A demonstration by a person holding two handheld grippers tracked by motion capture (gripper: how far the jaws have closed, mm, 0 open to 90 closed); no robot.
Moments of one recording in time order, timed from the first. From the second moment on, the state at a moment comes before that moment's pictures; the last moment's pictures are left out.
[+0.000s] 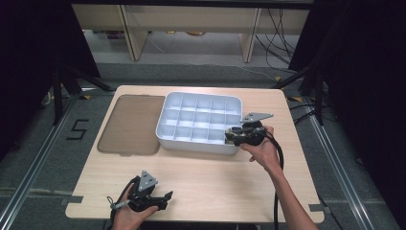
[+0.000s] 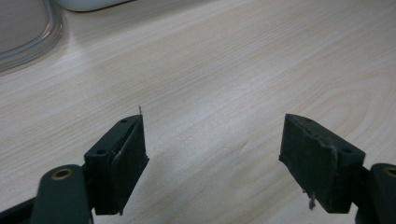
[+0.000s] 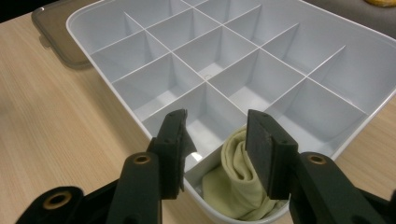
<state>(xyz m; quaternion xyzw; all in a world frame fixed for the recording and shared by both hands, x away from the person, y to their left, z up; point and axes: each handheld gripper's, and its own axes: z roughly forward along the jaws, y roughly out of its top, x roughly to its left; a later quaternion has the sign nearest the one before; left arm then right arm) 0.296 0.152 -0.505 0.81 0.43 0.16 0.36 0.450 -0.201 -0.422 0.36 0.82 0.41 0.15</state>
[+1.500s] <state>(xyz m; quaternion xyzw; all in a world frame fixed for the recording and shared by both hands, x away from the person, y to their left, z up) 0.292 0.148 -0.504 0.81 0.43 0.16 0.37 0.411 -0.211 -0.421 0.35 0.81 0.44 0.16</state>
